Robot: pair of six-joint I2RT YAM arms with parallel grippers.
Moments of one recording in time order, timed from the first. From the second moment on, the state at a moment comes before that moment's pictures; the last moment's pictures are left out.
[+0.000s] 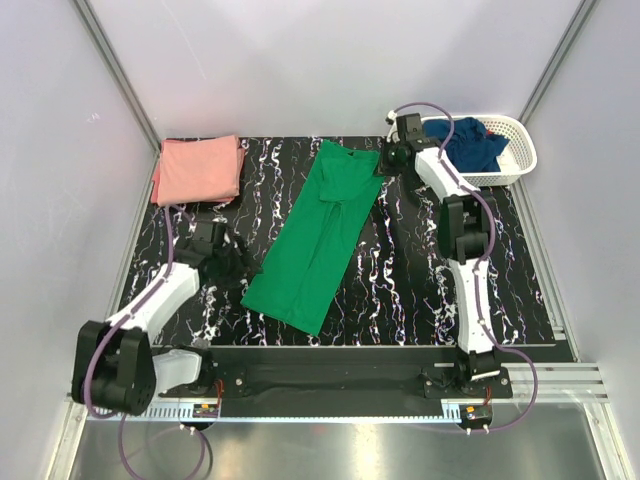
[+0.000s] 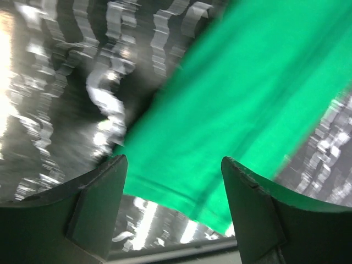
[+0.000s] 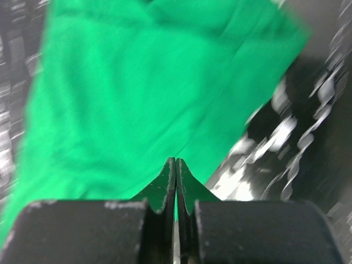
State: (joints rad) left arm -0.21 1.17 0.67 -0.51 0.13 -0.71; right arm 0.21 2.50 2.26 -0.59 -0.25 0.23
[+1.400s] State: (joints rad) left arm -0.29 0.87 0.27 -0.32 0.36 -0.87; right arm 0.40 1.27 0.95 -0.51 -0.24 0.68
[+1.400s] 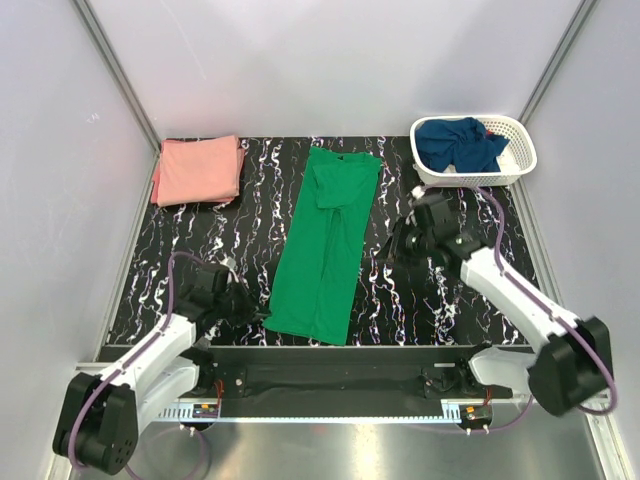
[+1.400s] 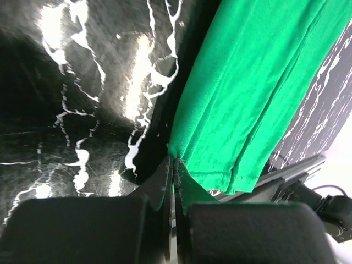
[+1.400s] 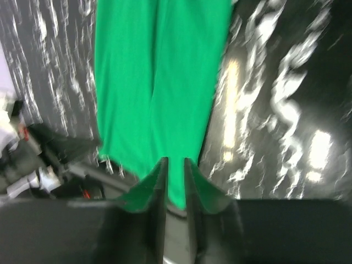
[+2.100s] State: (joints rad) left arm -0.37 0.90 0.33 -0.40 0.20 -0.88; right arm 1.13 1.33 0.70 -0.50 0.15 1.43
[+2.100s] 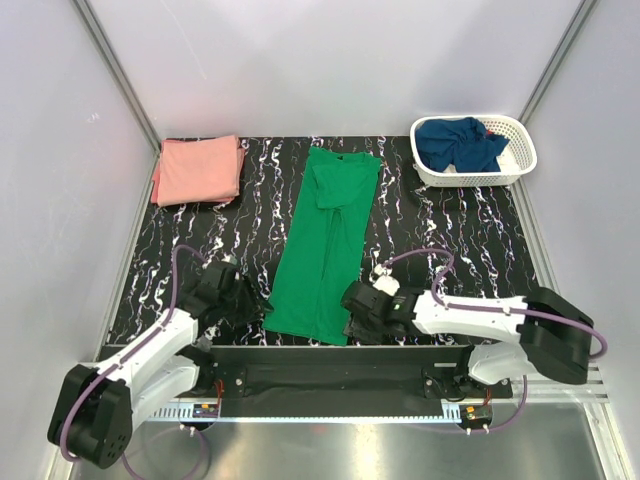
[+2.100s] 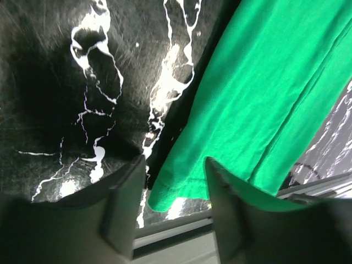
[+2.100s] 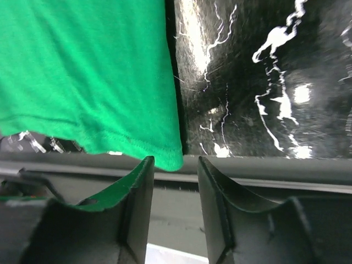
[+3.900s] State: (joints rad) left arm -0.47 1.03 0.57 -0.47 0.21 -0.95; right arm 1.16 1.31 0.92 -0.69 0.45 1.38
